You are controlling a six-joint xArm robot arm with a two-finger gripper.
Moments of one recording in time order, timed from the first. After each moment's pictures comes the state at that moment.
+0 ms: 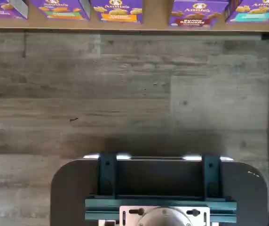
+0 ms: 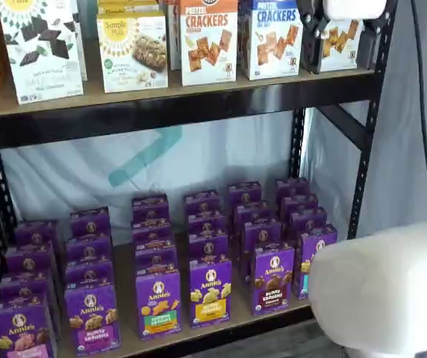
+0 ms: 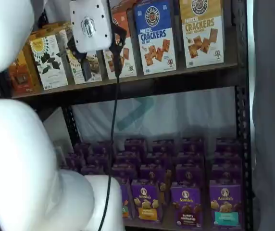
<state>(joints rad) 0.01 -0.84 -1.15 0.04 2.00 0.03</state>
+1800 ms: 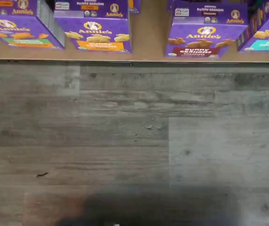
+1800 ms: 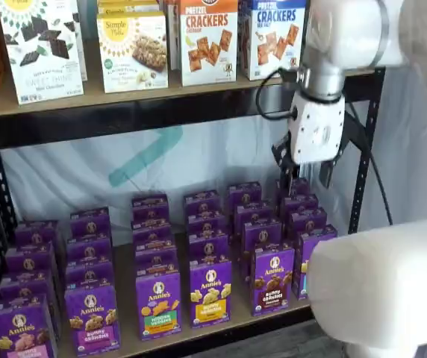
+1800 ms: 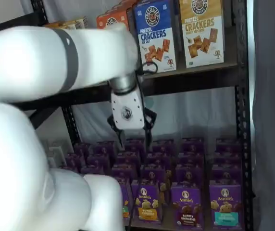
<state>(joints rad) -0.07 -0.84 -0.45 0.03 1.21 -0.07</state>
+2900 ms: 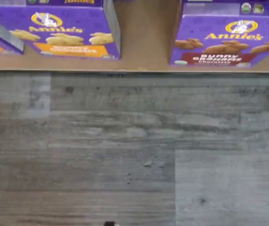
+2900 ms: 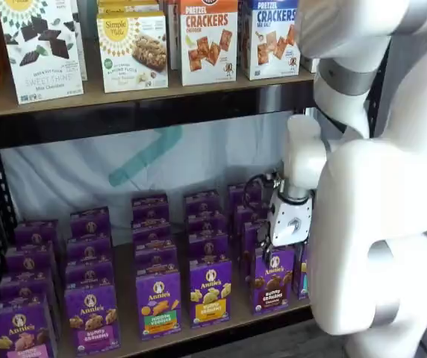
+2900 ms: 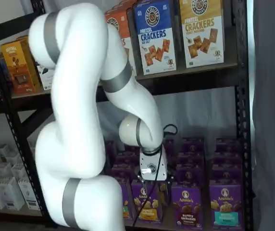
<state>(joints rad) -0.09 0.05 -0.44 0.09 0.33 -0.17</state>
